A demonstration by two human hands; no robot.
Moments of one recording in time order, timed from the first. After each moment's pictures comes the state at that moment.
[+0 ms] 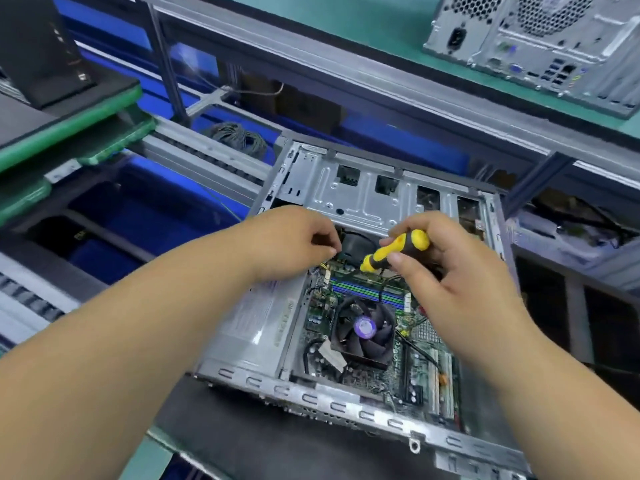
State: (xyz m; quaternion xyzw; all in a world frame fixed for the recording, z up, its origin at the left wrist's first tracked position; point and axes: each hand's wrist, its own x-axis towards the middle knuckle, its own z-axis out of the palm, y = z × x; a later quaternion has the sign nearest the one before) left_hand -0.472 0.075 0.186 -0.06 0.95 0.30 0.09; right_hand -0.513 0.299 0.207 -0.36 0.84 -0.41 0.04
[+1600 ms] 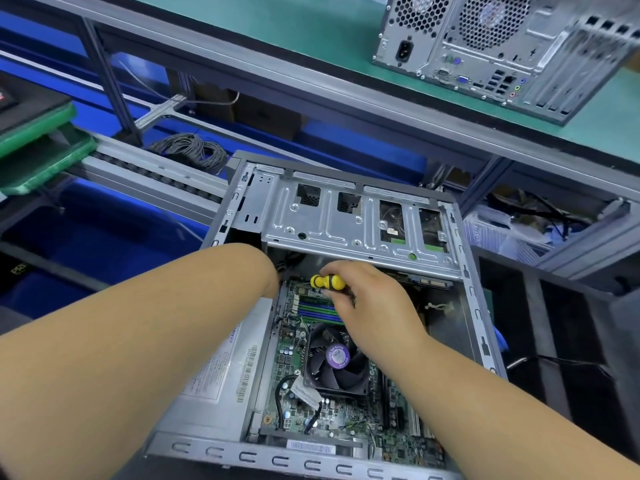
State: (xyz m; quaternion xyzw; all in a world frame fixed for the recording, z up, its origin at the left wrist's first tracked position) left_hand -0.558 0.074 0.113 0.00 0.86 -0.15 0.49; right_hand -0.538 0.270 0.141 -0.34 0.90 -0.27 0.03
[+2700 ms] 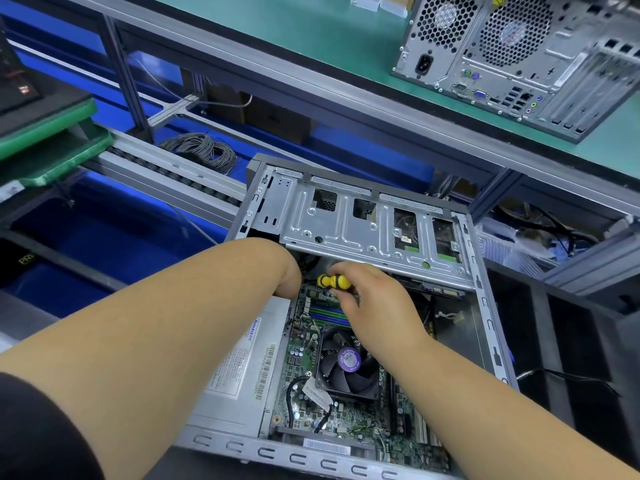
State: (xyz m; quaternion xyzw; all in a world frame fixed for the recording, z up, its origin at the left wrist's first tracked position) left_hand -0.565 0.075 0.119 0.04 0.88 -0.12 0.46; right_hand -0.543 0.254 0.134 -0.36 0.90 -0.25 0.01
